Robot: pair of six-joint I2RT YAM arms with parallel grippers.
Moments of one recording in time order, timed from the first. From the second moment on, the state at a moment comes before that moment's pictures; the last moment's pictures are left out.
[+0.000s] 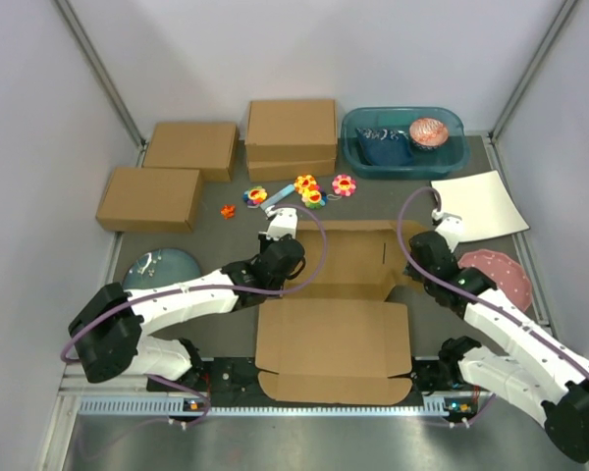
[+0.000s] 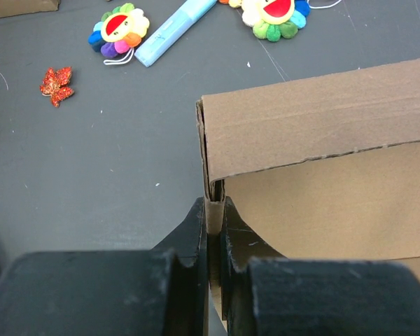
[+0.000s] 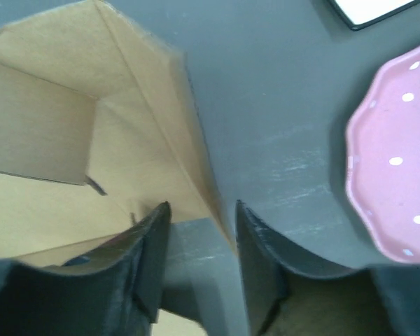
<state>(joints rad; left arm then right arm) -0.96 1.33 0.76 -0.05 -0.76 -0.39 0.52 0.87 0.59 -0.55 0.53 0.62</state>
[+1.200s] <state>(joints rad) -0.99 1.34 0.74 -0.05 -0.90 -0.40 0.81 0.78 0.62 -0.47 0.37 0.63</state>
